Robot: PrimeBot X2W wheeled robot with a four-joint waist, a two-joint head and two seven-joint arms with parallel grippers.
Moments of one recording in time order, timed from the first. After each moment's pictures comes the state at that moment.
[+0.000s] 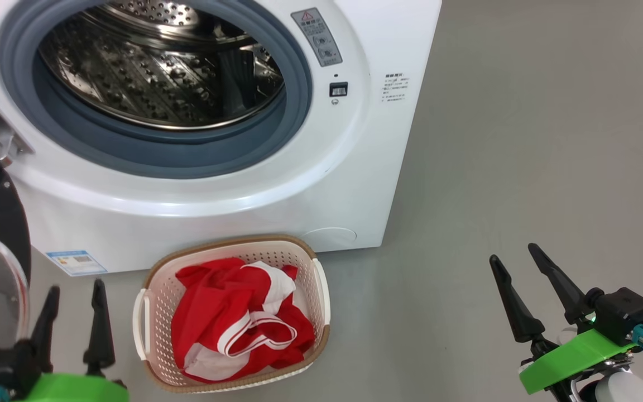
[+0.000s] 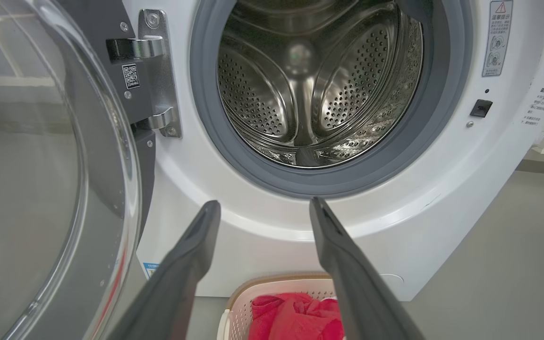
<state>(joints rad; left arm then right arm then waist) -0.12 0.11 0.07 0.28 -0.26 -0.13 -0.25 -0.12 -0.26 0.15 0.16 0.37 0.13 -0.26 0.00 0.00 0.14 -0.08</state>
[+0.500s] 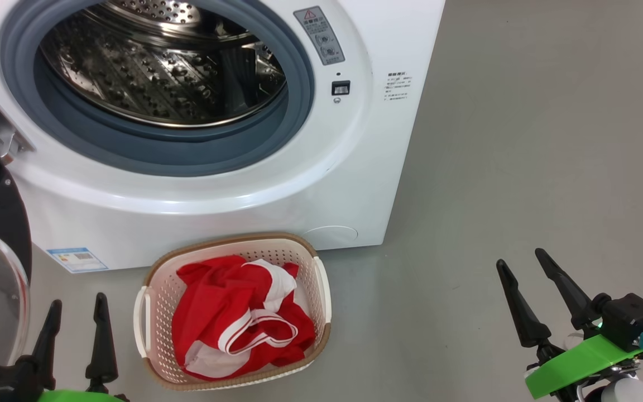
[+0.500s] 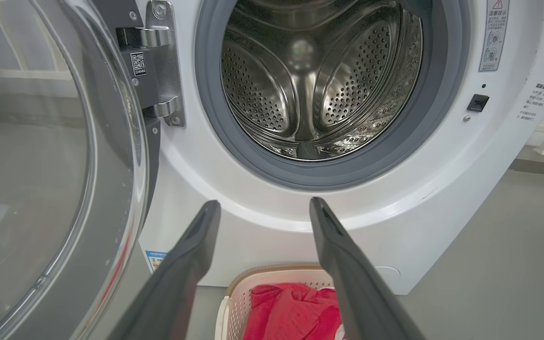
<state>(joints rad) -0.04 0.08 0.09 0.21 -0.25 -0.13 -0.25 -0.09 -0.27 0.14 0.15 0.37 0.13 -0.26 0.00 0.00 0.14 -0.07</state>
